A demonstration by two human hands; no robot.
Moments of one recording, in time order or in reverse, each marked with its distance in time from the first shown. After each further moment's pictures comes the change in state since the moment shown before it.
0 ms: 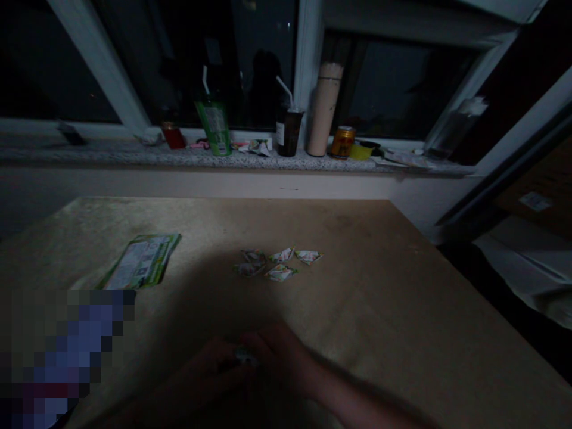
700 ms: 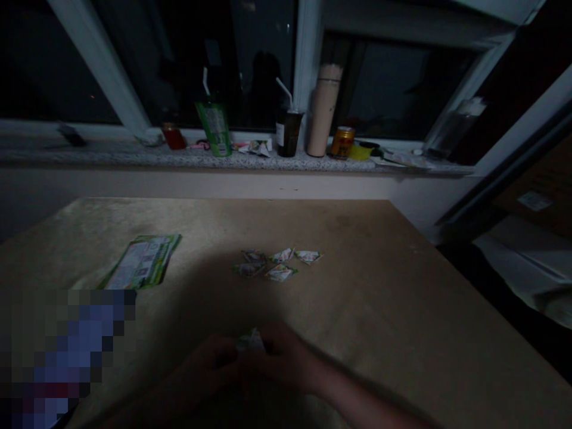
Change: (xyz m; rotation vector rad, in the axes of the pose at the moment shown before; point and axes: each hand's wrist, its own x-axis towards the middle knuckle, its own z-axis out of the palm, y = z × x) left_hand 0.001 -0.001 0.000 -0.038 0.093 -0.080; right_hand -0.001 -0.006 -0.008 0.289 -0.102 0.005
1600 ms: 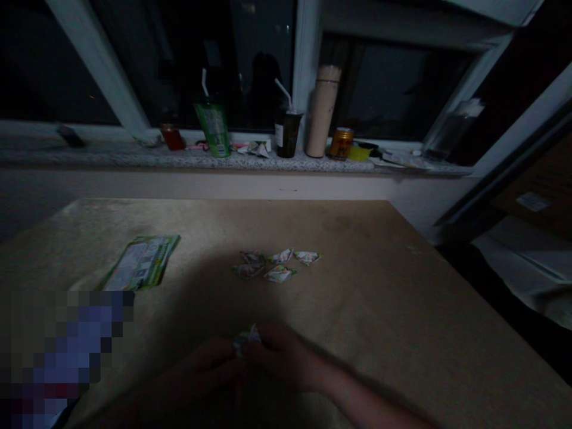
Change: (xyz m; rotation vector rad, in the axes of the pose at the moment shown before) left_hand -0.003 -0.007 -0.007 -0.083 -0.139 0.051; right_hand 0.002 -0.002 -0.002 0.006 -0.067 0.036
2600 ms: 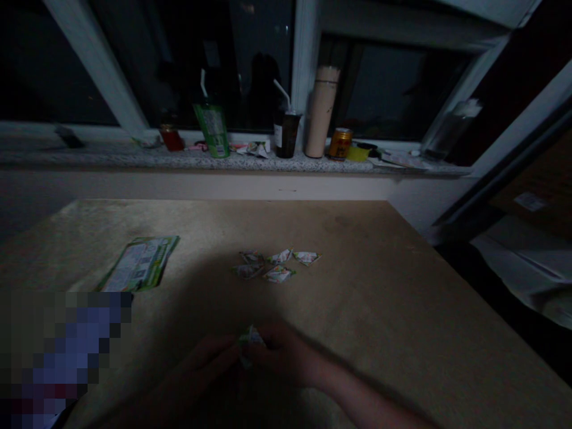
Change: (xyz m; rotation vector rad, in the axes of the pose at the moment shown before) left_hand 0.001 0.007 0.005 0.059 0.230 0.041; right_hand 0.002 0.005 -0.004 0.061 -0.037 0.011
